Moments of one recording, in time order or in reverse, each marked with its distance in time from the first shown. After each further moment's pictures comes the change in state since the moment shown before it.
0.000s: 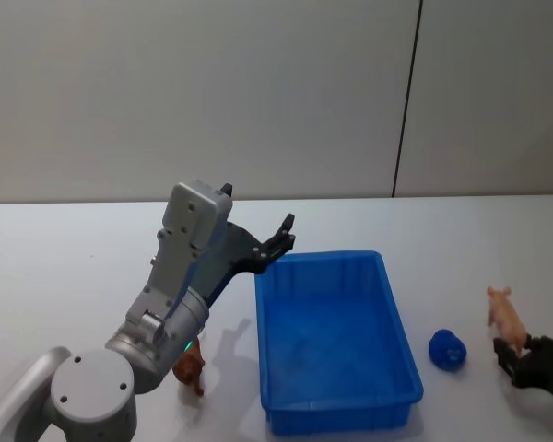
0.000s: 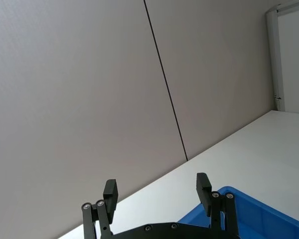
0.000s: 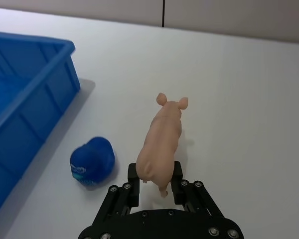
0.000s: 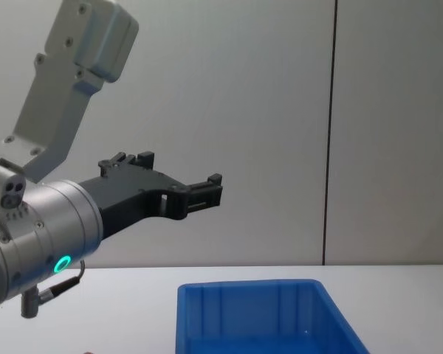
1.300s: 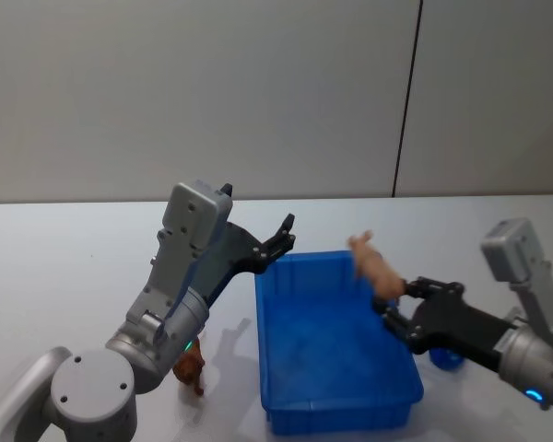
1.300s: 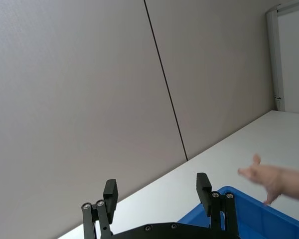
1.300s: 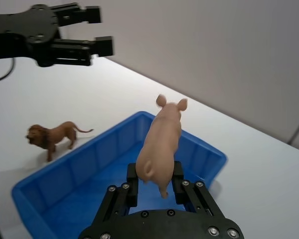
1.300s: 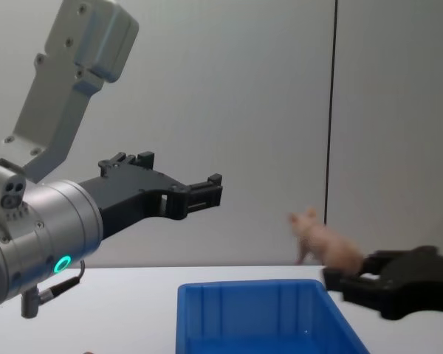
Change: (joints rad) left arm 0.000 0.000 0.000 0.000 0.000 0.000 0.000; right arm 0.109 -0.070 -0.091 -0.086 -0.145 -0.146 0.345
